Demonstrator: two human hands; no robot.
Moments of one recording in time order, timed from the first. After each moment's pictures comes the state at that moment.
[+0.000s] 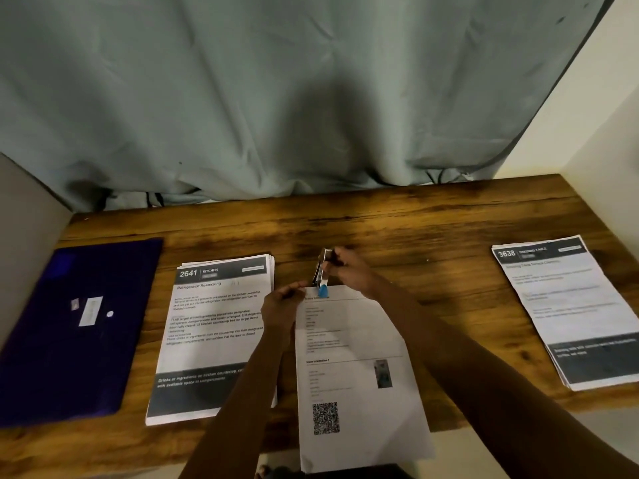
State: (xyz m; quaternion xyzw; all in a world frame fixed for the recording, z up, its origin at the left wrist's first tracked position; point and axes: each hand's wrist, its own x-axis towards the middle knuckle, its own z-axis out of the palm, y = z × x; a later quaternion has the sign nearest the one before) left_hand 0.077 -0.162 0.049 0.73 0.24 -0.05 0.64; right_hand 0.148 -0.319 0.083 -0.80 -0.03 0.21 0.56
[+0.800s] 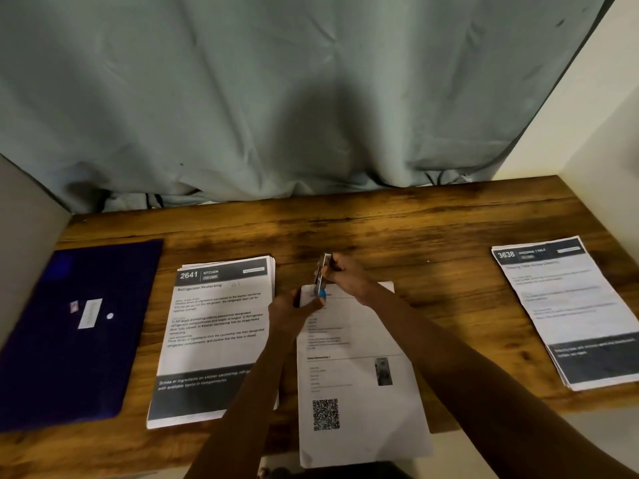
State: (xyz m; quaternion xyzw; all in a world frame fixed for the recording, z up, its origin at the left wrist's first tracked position) left_hand 0.077 -0.163 0.054 0.84 0.13 -0.12 0.52; right_hand 0.144 -0.307 0.073 -0.80 0.02 0.20 0.57
